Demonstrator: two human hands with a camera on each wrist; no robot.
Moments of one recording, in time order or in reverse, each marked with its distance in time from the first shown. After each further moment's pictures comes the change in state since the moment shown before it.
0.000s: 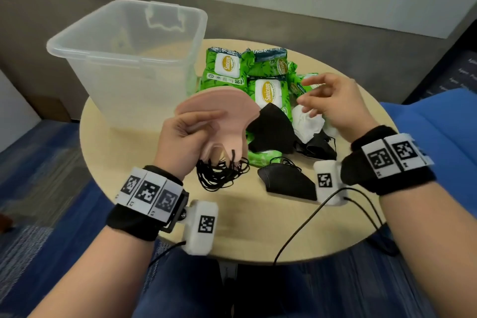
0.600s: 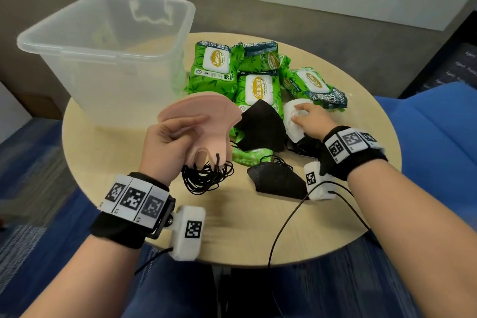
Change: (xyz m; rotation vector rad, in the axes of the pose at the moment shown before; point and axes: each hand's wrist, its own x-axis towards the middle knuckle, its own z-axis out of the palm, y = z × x) left_hand 0.004 -0.020 0.001 0.013 0.038 -0.057; right_hand 0.051 0.096 0.004 -0.583 -0.122 0.298
